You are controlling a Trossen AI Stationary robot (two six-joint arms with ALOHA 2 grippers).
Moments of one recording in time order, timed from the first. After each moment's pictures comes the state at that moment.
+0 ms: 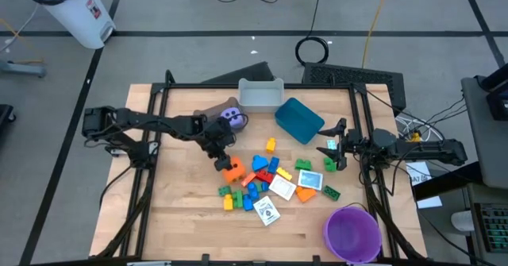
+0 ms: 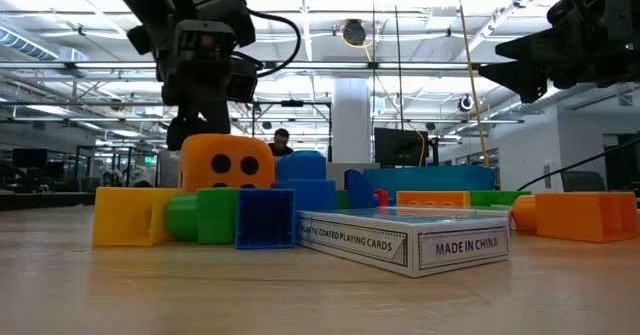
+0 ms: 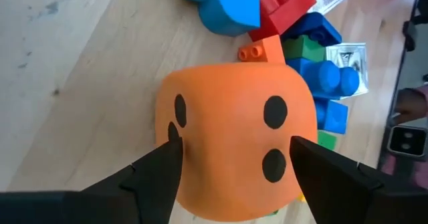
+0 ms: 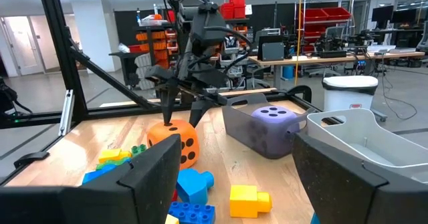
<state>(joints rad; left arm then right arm) 0.16 1.48 0.83 -0.37 0.44 -0.46 -0.01 0.13 0.01 0.19 0.10 0.06</state>
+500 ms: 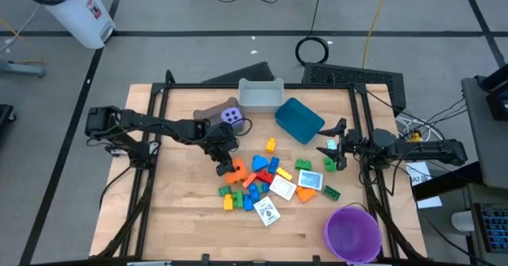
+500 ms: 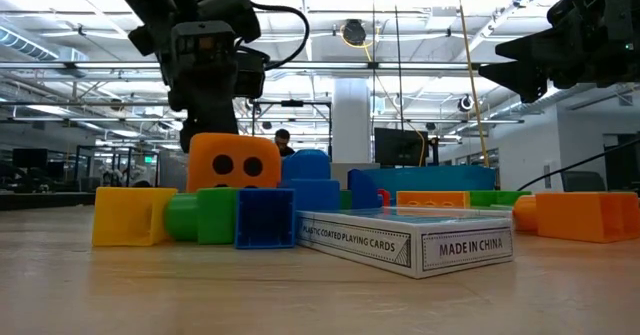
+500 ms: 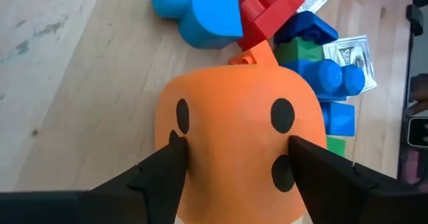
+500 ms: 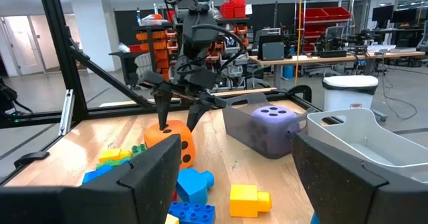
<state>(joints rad) 0.10 1.53 0.83 -0.33 0.38 -0.39 -0.01 0.13 0.01 0.19 0.10 0.06</state>
